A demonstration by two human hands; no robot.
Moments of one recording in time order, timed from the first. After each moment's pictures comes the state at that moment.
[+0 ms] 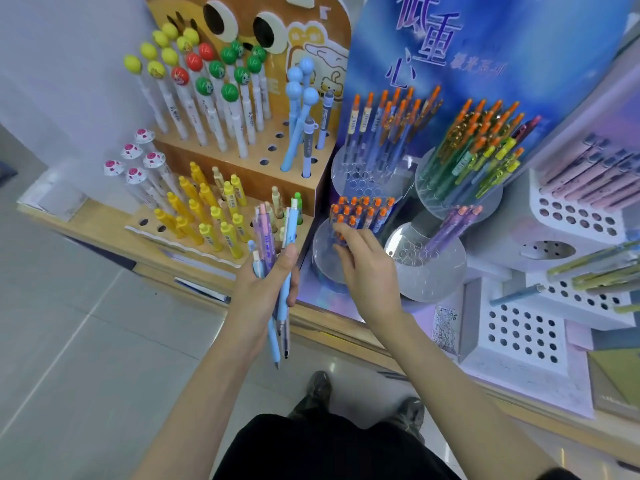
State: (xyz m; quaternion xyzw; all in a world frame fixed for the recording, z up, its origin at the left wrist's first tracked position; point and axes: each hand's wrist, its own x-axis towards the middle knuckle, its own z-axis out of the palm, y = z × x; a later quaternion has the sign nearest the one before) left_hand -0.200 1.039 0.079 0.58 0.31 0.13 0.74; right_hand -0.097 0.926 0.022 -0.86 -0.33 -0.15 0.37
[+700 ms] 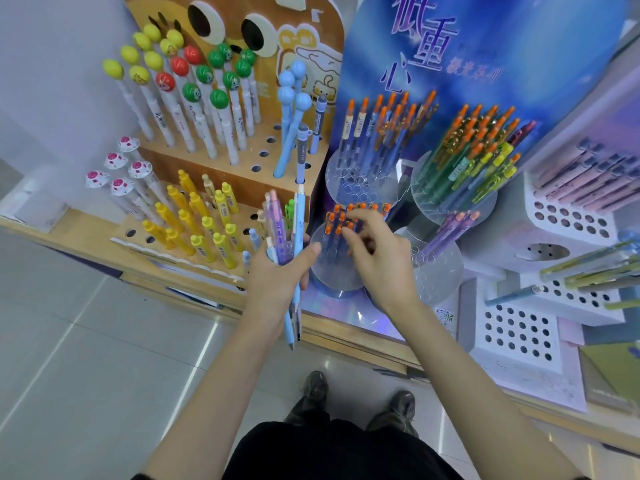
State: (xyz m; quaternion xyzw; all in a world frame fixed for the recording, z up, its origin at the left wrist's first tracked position) left_hand -0.165 1.039 0.073 0.60 0.32 0.14 0.72; right_hand -0.080 0.921 0.059 -0.85 -0.25 -0.02 0.46
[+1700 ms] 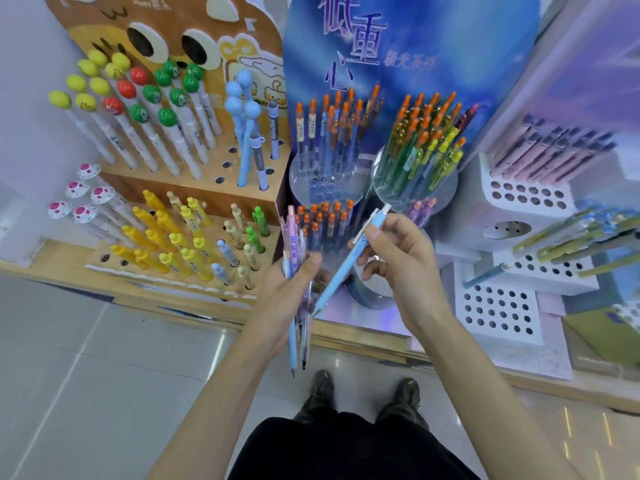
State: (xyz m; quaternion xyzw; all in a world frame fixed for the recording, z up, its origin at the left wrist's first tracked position) left_hand -0.160 1.003 0.084 0.62 0.28 0.02 0.74; right_hand -0.096 0.868 0.107 -0.63 -0.05 0.17 0.76
